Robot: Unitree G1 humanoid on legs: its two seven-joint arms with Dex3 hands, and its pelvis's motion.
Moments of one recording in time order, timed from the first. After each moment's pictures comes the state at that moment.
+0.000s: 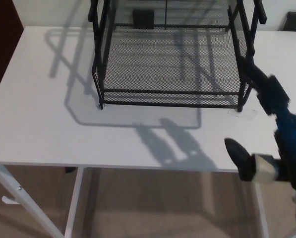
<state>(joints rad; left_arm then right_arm) 0.27 0.56 0.01 0.73 0.04 -0.15 -0.37 0.03 -0.14 0.02 -0.24 -0.33 -0.36 0.10</state>
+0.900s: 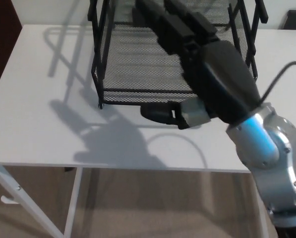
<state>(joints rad) 0.28 0.56 0.00 0.64 0.06 -0.15 -0.36 -0.40 -0.13 0.26 -0.19 -0.74 -0.11 0.14</state>
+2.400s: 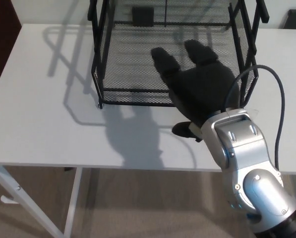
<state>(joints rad) 0.29 0.60 -0.04 0.58 0.14 -0.15 -0.32 -0.44 -0.13 0.48 -0.07 -1.42 0.38 0.40</state>
